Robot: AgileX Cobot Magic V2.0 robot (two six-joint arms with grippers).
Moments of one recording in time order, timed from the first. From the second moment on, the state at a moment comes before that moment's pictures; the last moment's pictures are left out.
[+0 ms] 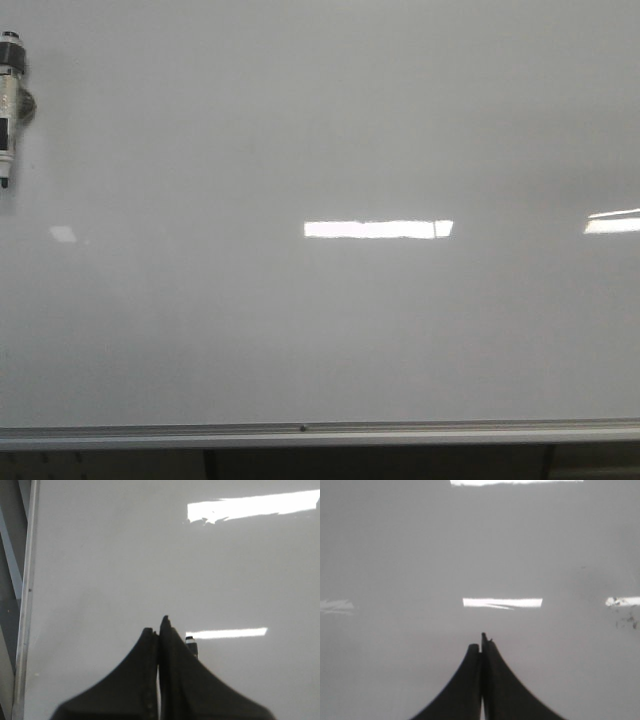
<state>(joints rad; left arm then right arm) 0.00 0.22 -0.63 -0.01 0.41 0.05 -0.02 0.23 -0.55 0.02 0.44 0.03</state>
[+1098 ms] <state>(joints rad) 0.00 0.36 -0.58 -0.01 0.57 0.05 -0.02 0.40 -0.55 0.02 0.62 -0.03</state>
